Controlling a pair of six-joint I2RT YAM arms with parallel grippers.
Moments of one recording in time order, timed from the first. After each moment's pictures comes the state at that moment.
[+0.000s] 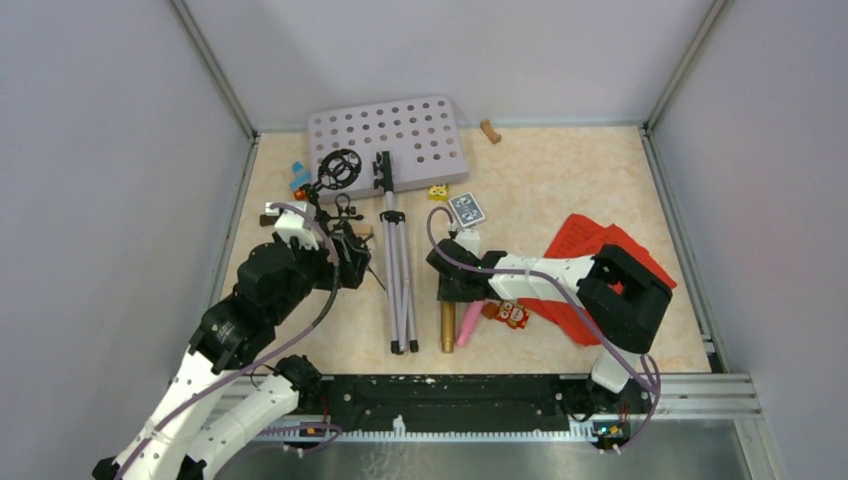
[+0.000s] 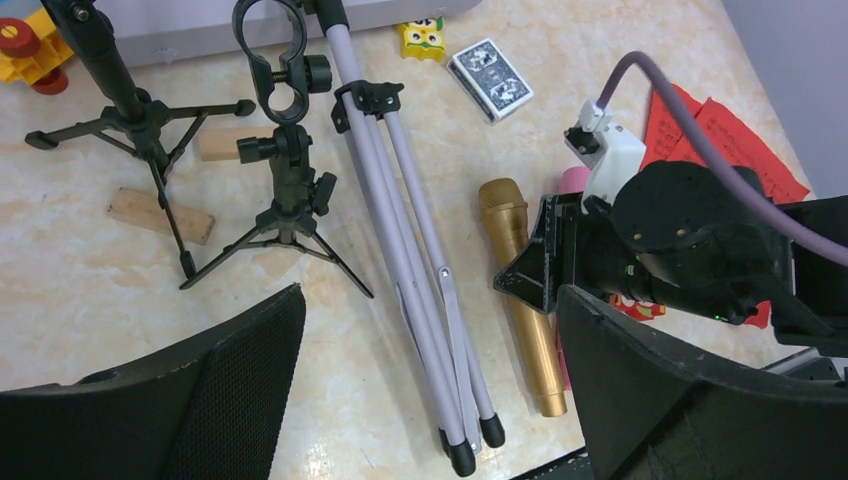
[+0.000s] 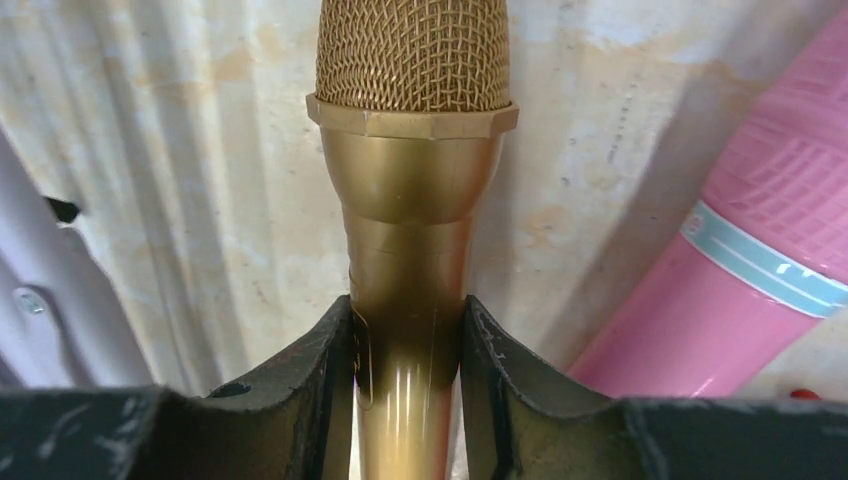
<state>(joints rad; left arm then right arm) -0.59 0.59 0.92 -0.68 -0.16 -0.42 0.99 1.73 1.00 -0.33 0.29 0.93</state>
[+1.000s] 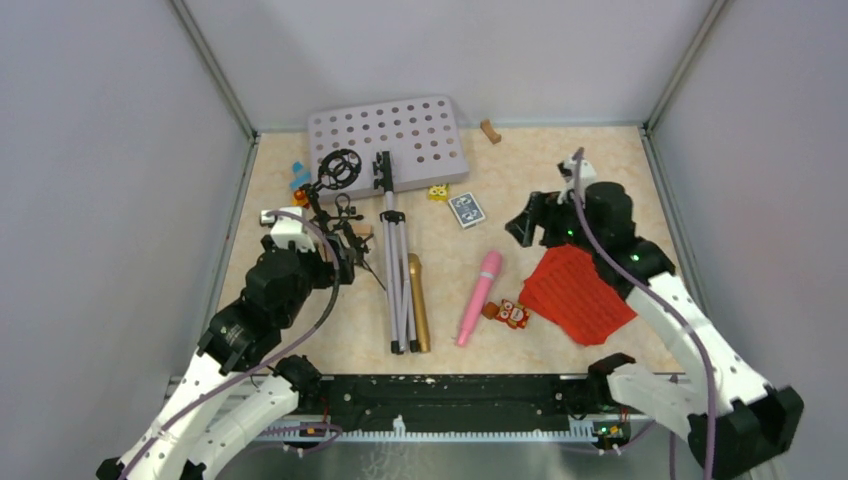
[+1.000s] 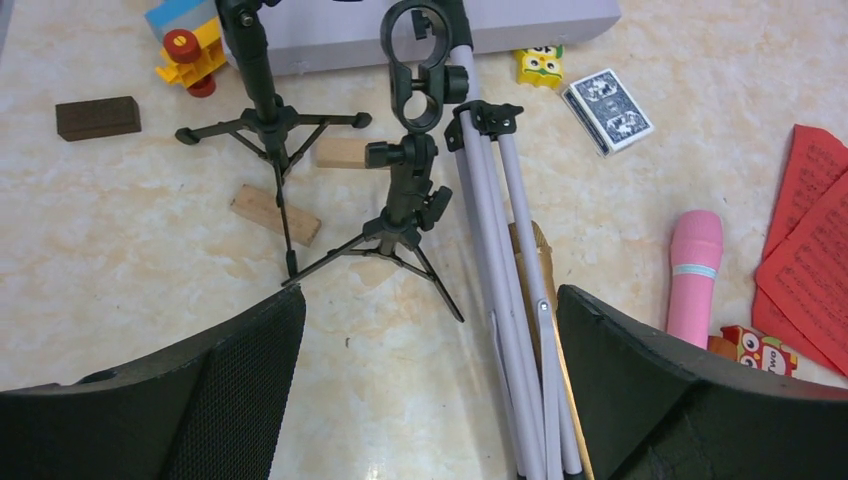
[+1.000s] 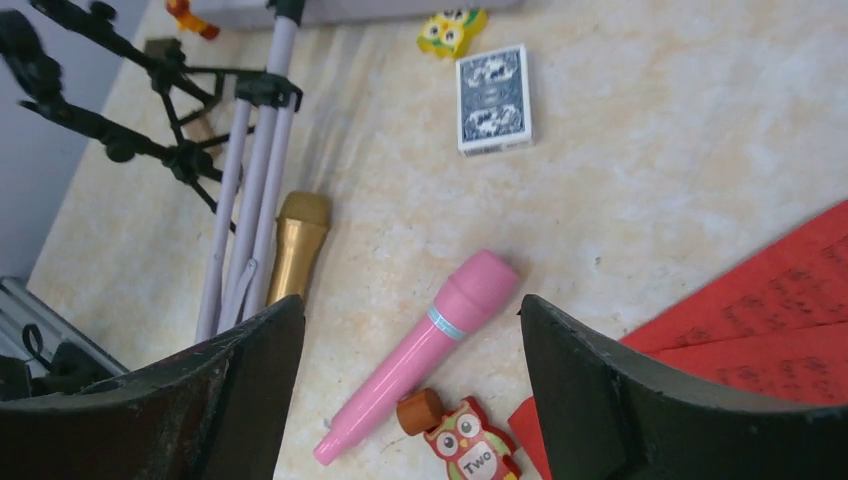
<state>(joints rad) -0.59 0.57 0.84 -0.64 -0.37 -0.36 0.41 1.04 0.93 -0.38 -0.21 0.33</state>
